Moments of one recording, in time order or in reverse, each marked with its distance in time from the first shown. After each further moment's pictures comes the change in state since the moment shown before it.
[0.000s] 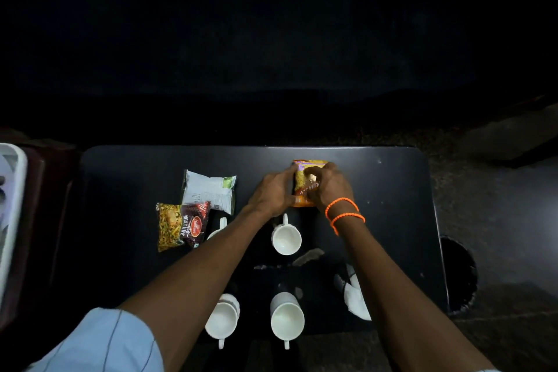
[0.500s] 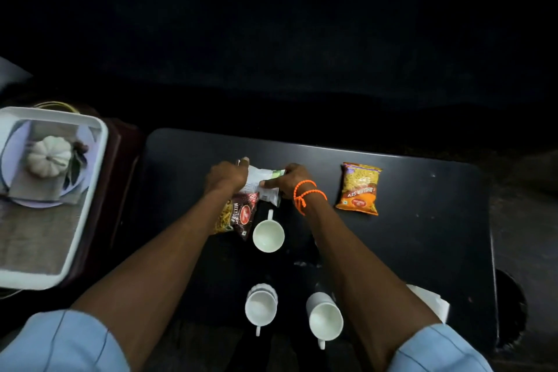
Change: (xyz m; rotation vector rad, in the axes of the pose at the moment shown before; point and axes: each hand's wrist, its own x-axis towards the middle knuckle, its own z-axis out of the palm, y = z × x) left_hand -0.048 -0.119 -0.120 0.019 0.280 -0.702; right_hand 0.012 -0.159 0.073 0.664 -0.408 0.249
